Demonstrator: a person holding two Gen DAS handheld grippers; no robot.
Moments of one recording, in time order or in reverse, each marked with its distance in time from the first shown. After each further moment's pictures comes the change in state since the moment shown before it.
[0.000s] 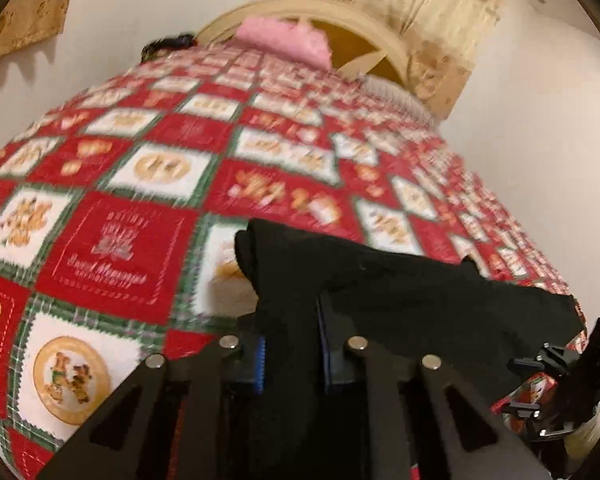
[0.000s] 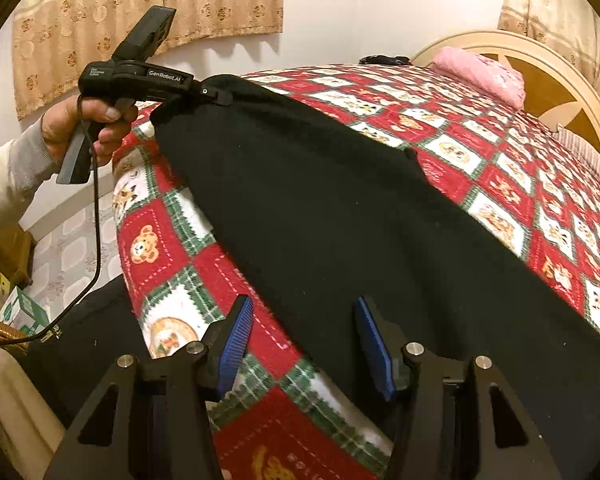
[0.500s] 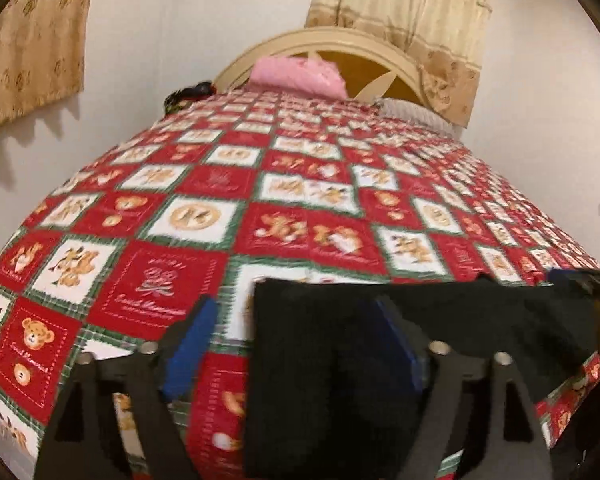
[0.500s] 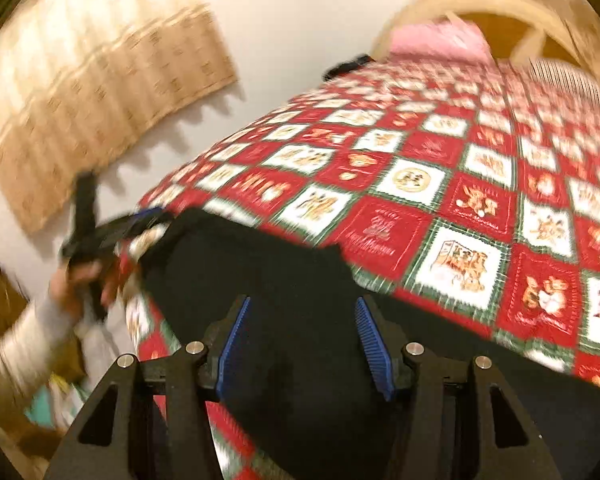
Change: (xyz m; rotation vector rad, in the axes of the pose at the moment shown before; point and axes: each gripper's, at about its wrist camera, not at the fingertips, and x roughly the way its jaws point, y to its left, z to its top) left arm -0.028 -0.034 -0.003 0.113 -0.186 0.155; right arm -0.005 -0.106 0.065 0.370 -0.081 0.151
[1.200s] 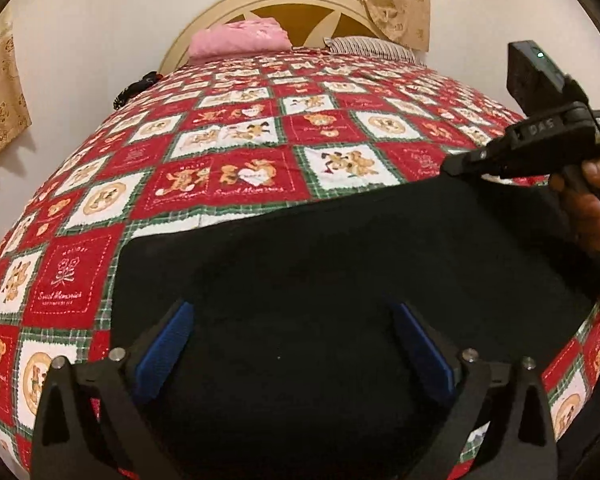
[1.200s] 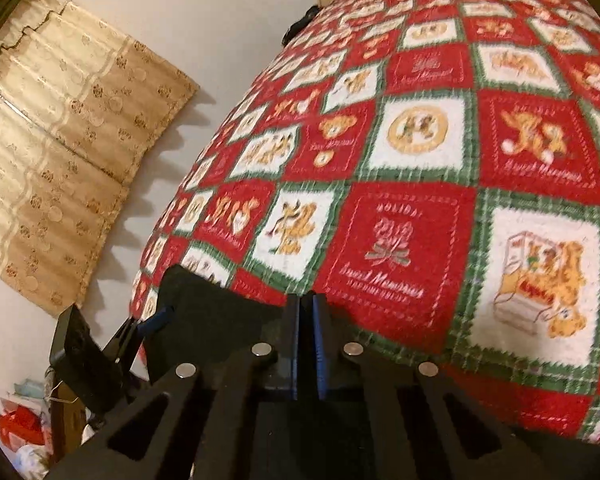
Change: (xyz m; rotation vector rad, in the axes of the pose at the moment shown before) left arm 0.043 -0.068 -0.032 0.240 0.170 0.009; right arm 0.094 -0.054 0.037 0.332 0.110 0.141
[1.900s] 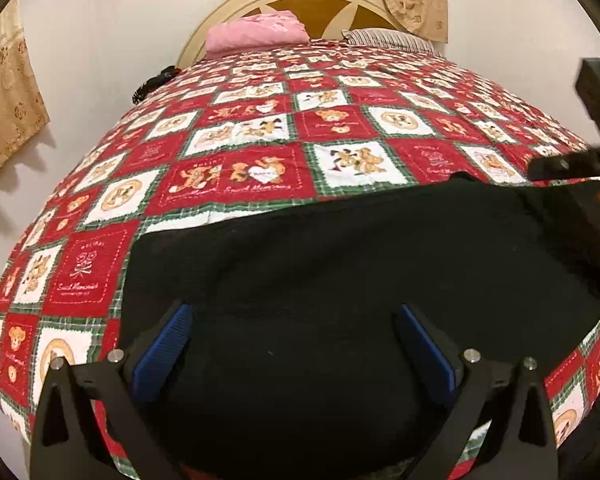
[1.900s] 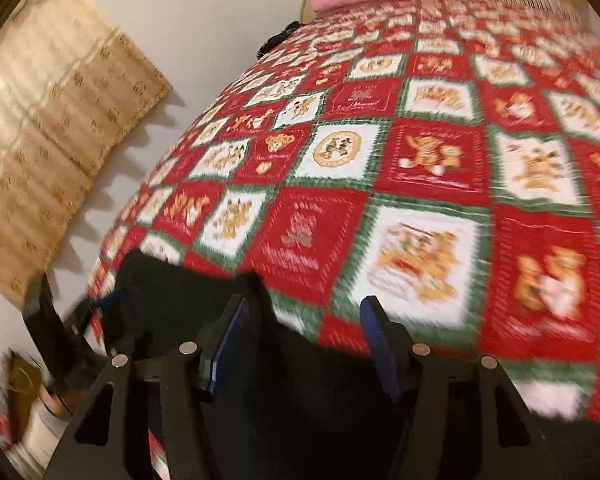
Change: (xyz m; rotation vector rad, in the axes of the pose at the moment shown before) left arm -0.009 -0.017 0.001 -0.007 0.026 0.096; right arm -0.063 -0.015 -0.025 -0.107 -0.051 -0.199
